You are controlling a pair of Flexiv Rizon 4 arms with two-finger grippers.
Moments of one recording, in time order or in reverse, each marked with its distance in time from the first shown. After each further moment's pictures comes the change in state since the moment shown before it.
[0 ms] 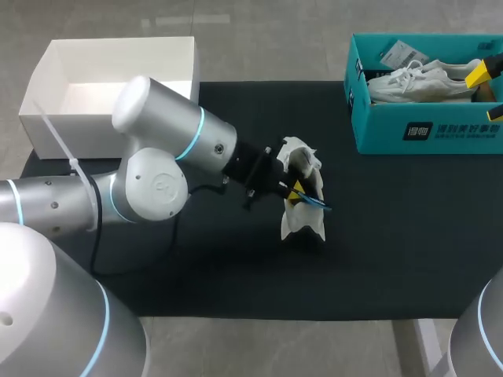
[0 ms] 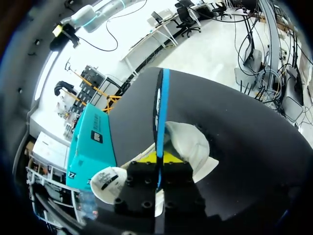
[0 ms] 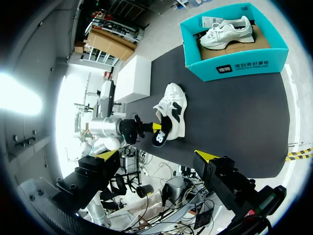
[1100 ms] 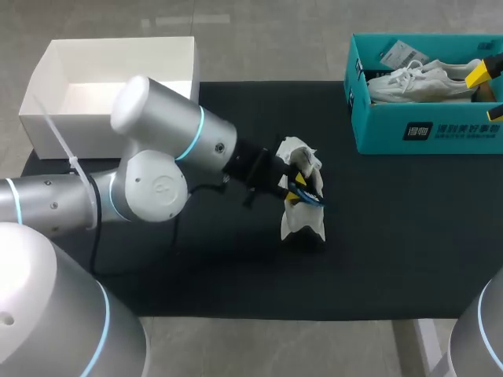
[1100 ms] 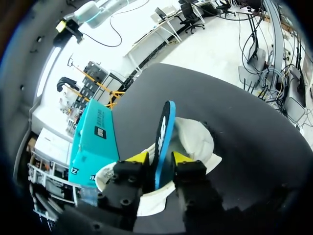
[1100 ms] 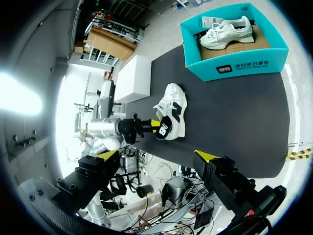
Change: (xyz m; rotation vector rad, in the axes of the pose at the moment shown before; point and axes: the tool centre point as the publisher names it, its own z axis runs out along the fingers) left arm -0.006 0.001 -0.005 -0.030 -0.024 -0.009; right arm 0.000 0.000 0.000 0.000 0.000 0.000
